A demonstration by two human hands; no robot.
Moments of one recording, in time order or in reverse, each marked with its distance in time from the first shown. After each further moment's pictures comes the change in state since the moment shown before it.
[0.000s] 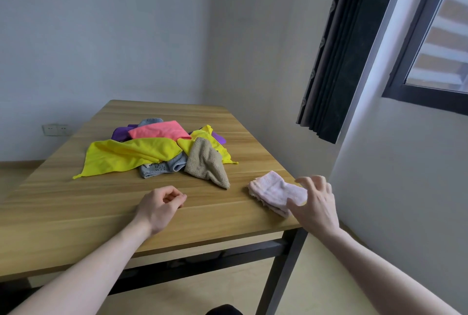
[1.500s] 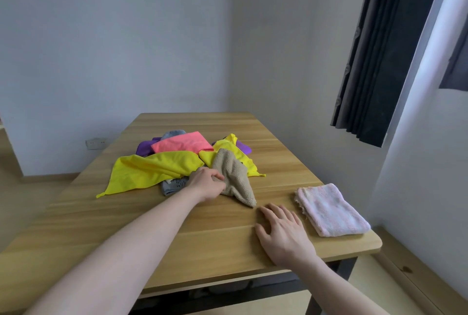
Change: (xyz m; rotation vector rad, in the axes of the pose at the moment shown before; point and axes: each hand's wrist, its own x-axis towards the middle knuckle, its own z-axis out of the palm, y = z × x) left_hand 0.129 0.041 0.031 0.400 -0.054 -0.062; right_hand 0.006 -0.097 0.090 0.071 -0.419 -0.161
